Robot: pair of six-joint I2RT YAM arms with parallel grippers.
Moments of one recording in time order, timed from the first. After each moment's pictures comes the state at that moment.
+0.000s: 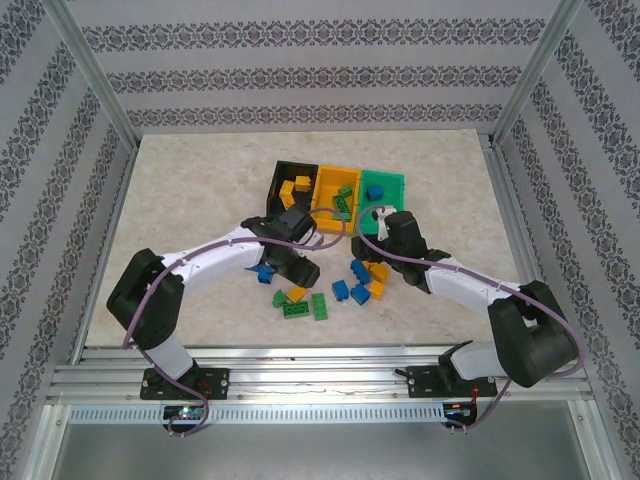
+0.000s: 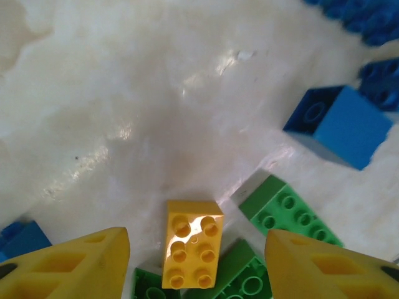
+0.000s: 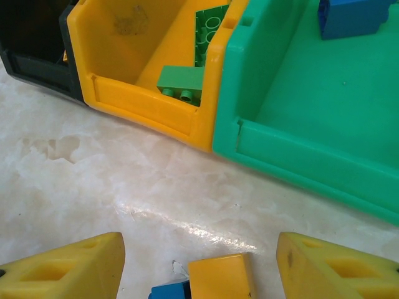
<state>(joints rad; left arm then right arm) -0.69 1.68 1.16 -0.74 0.14 -0.16 0.44 1.37 0.62 0.05 -0.09 0.33</state>
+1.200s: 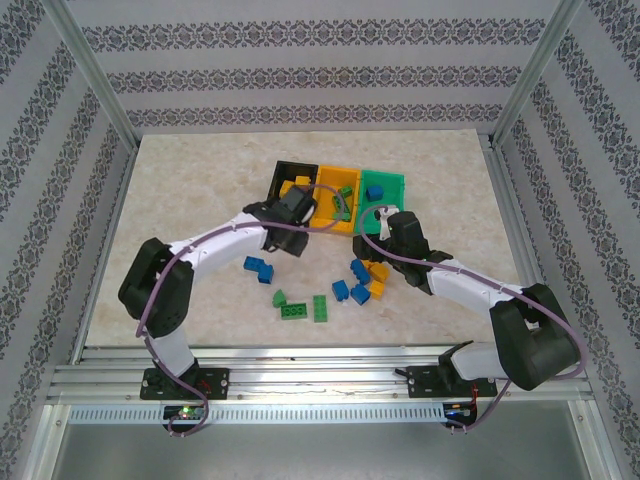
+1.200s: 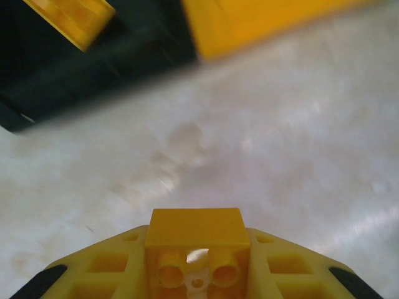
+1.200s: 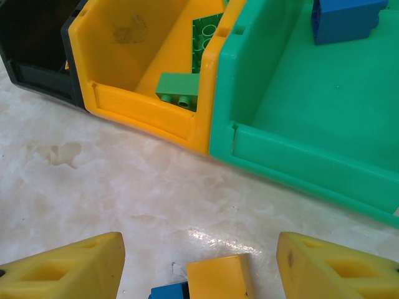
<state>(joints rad) -0.61 1.76 1.30 -0.65 -0.16 -0.16 0.43 1.35 0.61 0.06 -0.10 0.33</state>
